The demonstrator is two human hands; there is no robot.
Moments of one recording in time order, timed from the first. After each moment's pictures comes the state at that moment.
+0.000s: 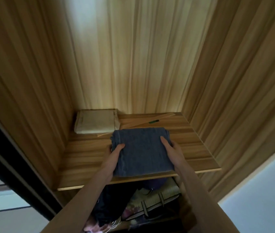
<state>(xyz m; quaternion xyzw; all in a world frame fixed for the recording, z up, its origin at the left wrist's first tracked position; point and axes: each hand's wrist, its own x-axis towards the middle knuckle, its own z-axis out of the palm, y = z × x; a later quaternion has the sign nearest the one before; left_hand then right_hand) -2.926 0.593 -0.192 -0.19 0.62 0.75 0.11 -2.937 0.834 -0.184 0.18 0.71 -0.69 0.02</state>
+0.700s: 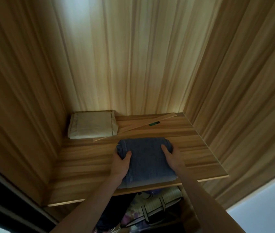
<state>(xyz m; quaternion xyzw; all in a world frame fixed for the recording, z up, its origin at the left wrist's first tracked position) -3.002 0.622 -0.271 -0.16 0.72 0.67 0.05 -3.017 0.858 -0.264 0.19 0.83 -0.53 -0.02</state>
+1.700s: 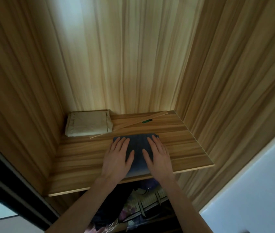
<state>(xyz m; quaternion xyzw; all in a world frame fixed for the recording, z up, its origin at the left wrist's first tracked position) -2.936 0.621 -0.225 0.16 0.95 0.16 -0.19 -2.926 0.820 -0.251 -0.05 0.94 -0.25 -0.23</state>
